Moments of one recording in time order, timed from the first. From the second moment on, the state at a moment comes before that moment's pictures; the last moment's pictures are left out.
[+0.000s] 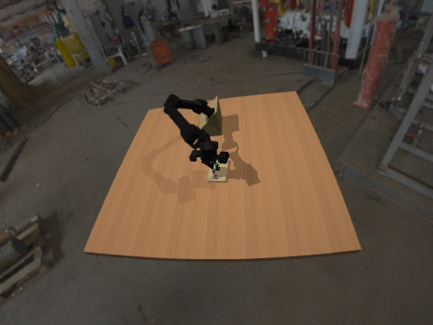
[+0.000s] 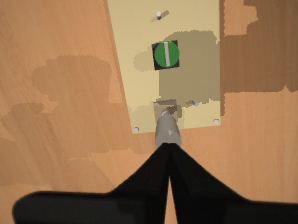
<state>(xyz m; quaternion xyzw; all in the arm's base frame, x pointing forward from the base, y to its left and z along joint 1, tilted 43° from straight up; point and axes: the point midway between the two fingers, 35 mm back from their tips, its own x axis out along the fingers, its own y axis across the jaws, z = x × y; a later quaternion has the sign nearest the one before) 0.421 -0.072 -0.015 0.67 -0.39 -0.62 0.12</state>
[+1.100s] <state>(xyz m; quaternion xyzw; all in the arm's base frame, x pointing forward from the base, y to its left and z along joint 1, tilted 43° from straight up) 0.419 -0.073 -0.018 0.67 -0.39 -0.63 0.12</state>
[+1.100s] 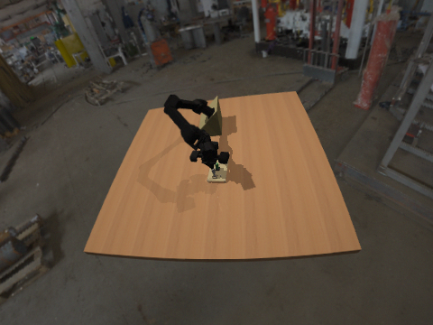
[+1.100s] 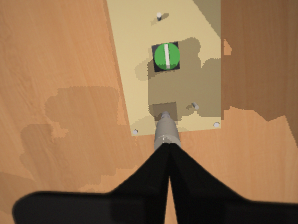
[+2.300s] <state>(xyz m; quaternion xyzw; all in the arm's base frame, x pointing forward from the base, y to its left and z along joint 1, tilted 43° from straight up) 0.419 -0.076 -0.024 0.67 -0.38 -0.62 0.13</state>
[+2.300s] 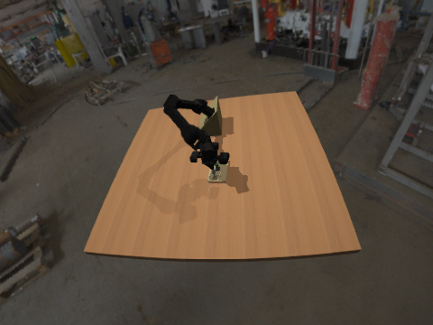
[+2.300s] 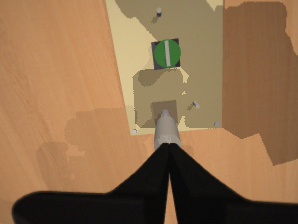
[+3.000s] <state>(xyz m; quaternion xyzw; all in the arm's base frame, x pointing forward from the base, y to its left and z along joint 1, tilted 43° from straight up) 0.418 -0.079 -0.028 0.67 -0.38 -0.62 0.13</state>
